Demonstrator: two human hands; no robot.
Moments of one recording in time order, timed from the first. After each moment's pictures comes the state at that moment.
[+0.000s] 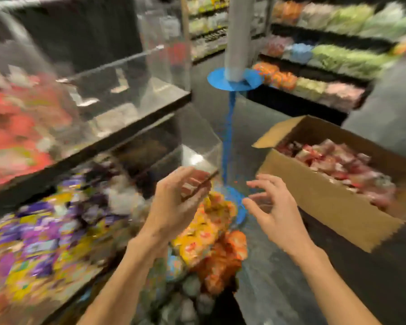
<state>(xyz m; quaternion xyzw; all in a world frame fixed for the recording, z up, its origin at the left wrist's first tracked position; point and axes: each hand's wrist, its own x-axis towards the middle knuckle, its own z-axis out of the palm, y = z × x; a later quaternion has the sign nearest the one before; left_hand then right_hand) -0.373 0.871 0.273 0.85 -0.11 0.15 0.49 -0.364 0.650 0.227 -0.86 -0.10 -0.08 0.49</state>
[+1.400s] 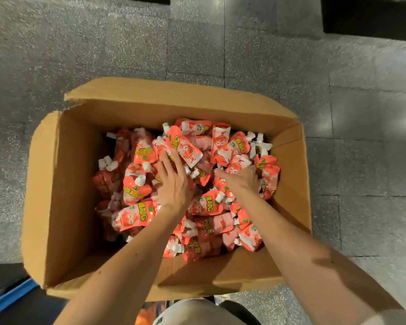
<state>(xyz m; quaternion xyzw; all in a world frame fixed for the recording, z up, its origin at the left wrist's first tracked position) 0.112 0.303 -0.116 0.93 -0.24 -0.26 0.07 0.034 0.162 -0.089 -0.61 0.69 0.14 0.37</state>
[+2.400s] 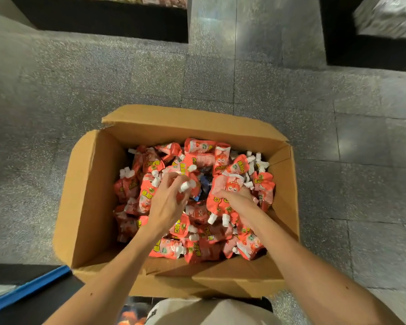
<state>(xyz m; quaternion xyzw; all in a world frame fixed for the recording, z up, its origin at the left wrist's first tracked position) 0.117 0.352 -0.052 0.87 -0.35 -0.13 0.33 0.004 0.172 -0.035 -0.52 0.56 0.14 0.63</state>
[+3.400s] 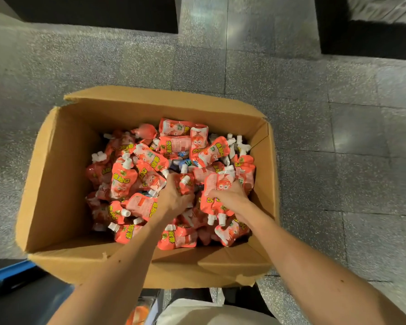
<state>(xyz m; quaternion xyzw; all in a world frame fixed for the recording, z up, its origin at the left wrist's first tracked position) 0.047 0.299 -0.090 0.87 -0.08 -0.37 0.30 -0.051 0.151 -0.079 -0.58 0.55 0.18 0.57</state>
